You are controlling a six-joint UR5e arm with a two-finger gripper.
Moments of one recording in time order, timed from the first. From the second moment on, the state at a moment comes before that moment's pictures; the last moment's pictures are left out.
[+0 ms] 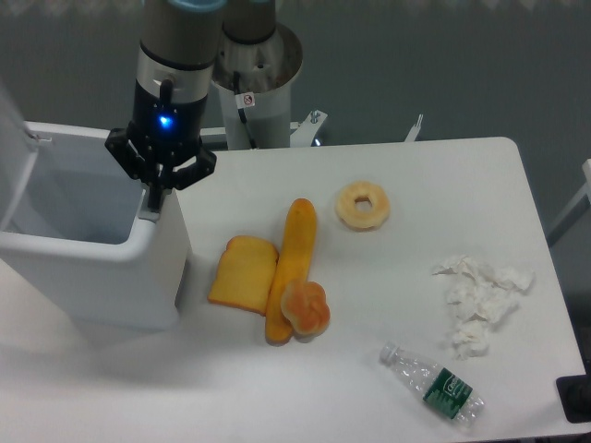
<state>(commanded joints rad) 2.25 -1.61 -1.52 -1.31 1.23 0.30</state>
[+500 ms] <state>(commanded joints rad) 2.37 -1.62 -1.51 -1.27 1.34 0.37</state>
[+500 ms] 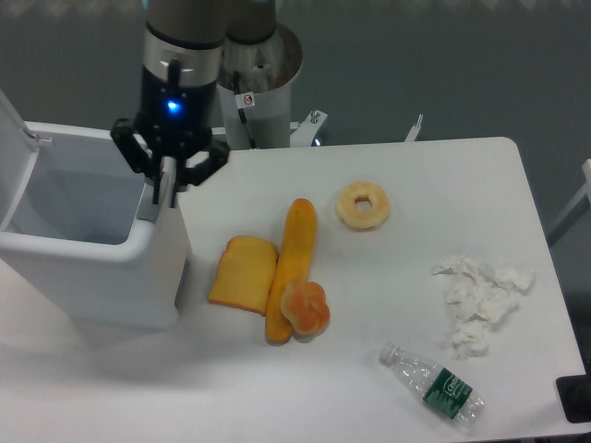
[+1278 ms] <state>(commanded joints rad) 2.68 -1.92 -1.48 -1.26 1.60 1.15</state>
